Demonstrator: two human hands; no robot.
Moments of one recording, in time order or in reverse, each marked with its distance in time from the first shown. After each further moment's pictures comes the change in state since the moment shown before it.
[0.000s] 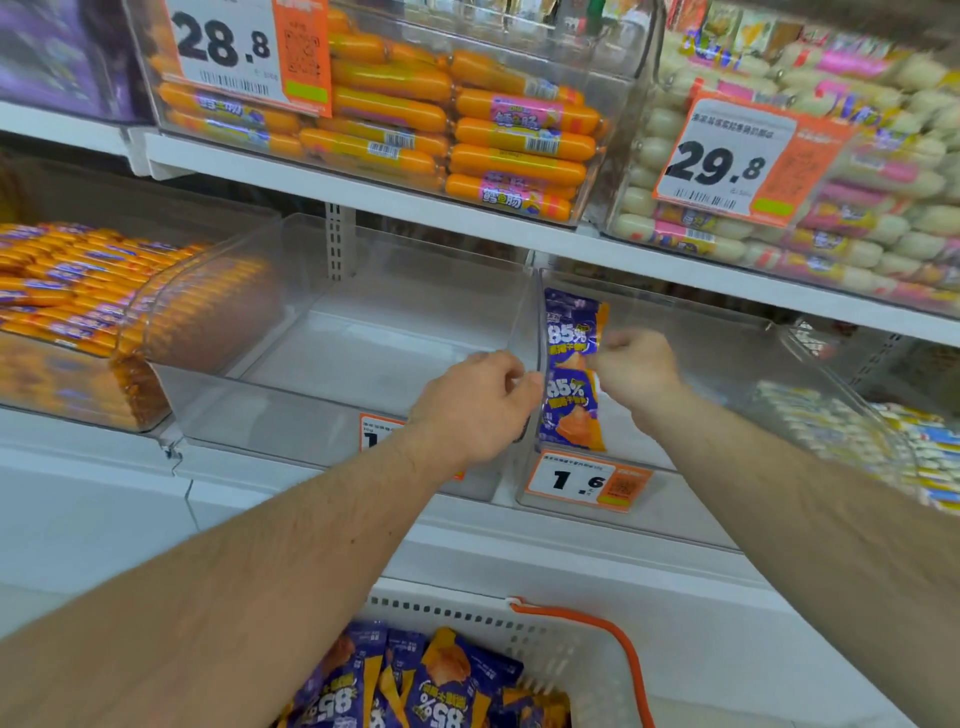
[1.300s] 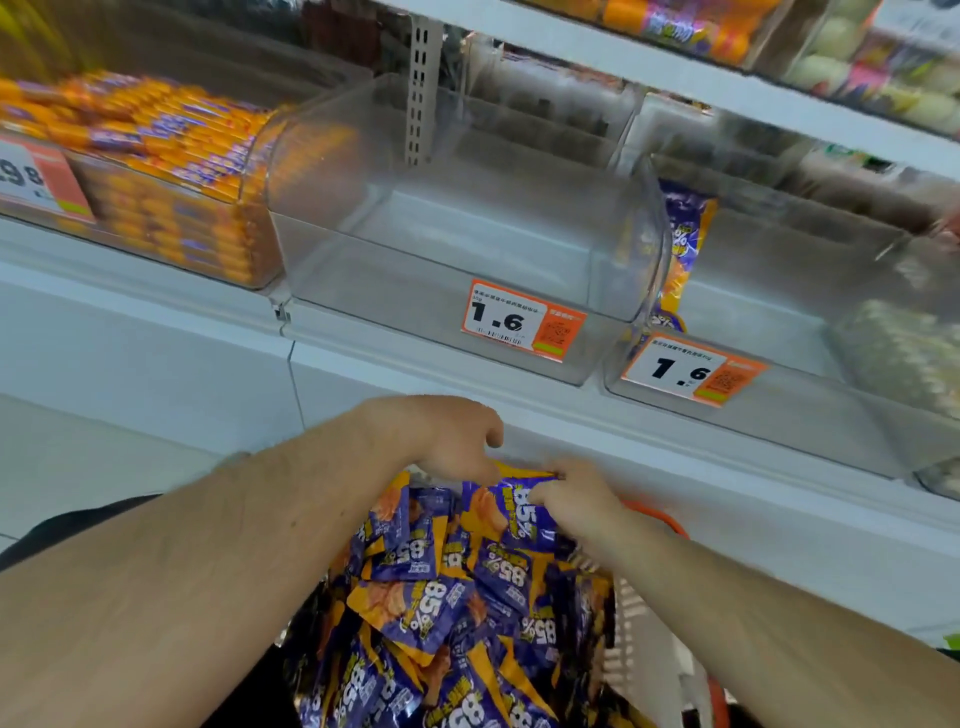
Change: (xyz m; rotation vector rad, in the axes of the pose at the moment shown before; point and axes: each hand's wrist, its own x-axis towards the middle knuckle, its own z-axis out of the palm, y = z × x) left_hand -0.104 -0.090 -0.014 0.316 -0.820 -0.118; right_hand -0.176 0.134 0.127 -0.130 -0.554 0.242
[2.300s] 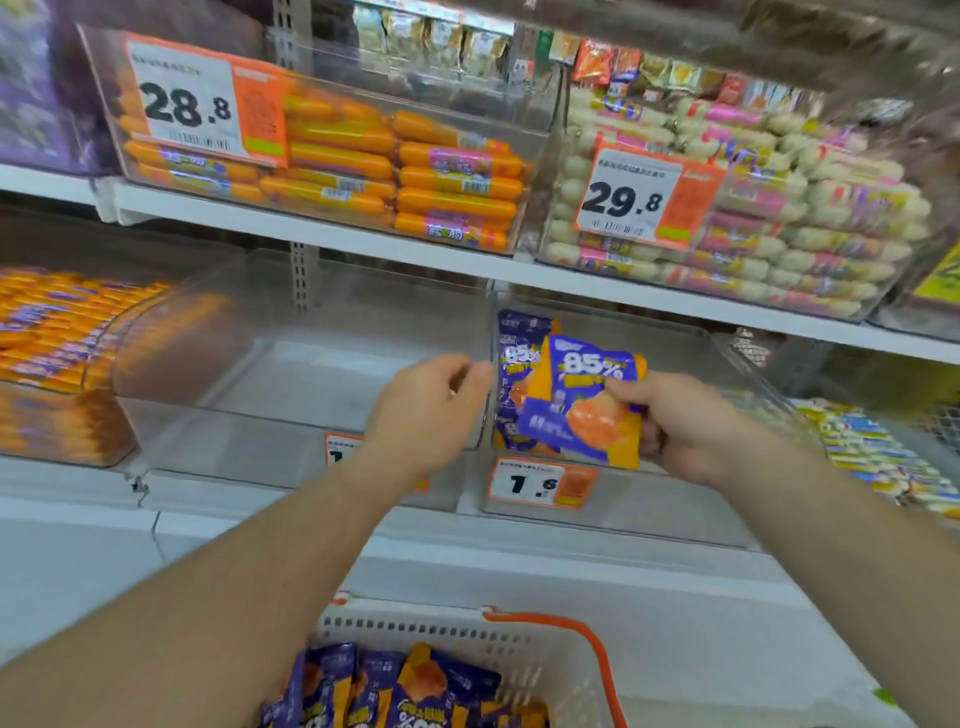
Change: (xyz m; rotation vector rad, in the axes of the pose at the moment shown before) left_hand 0.039 0.098 -0.086 -0.480 1.044 0.211; right_hand -0.053 -0.099 -0.246 0.519 0.160 -0.178
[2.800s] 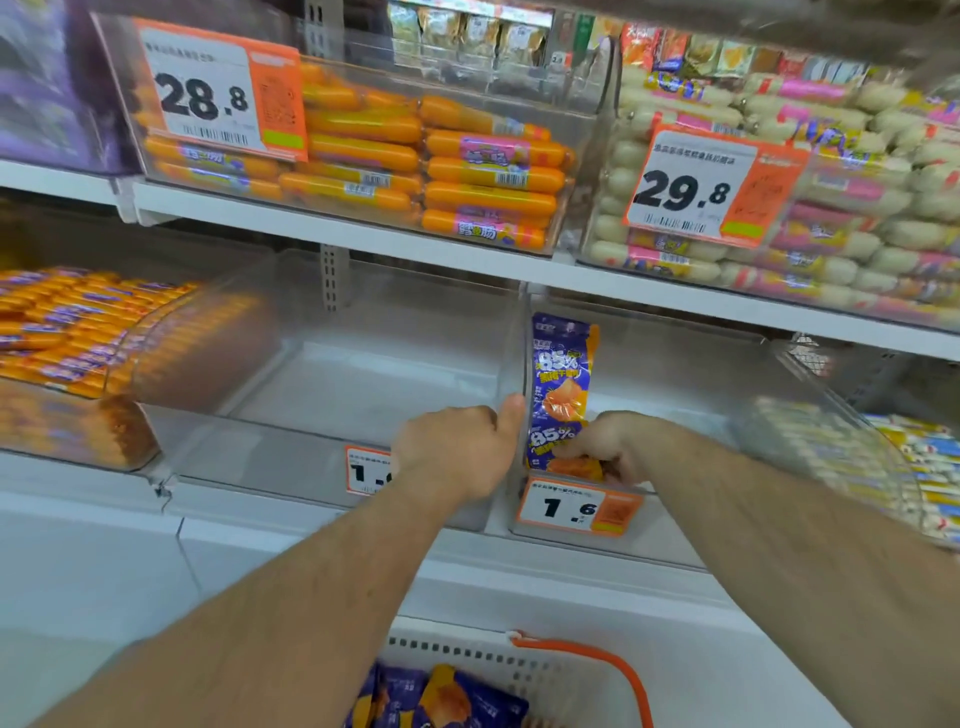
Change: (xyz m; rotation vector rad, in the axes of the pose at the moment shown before) left_hand 0.013 -0.022 0.029 0.571 -0.257 -0.110; right_hand 0.119 0.045 0.054 -0.471 -0.137 0.347
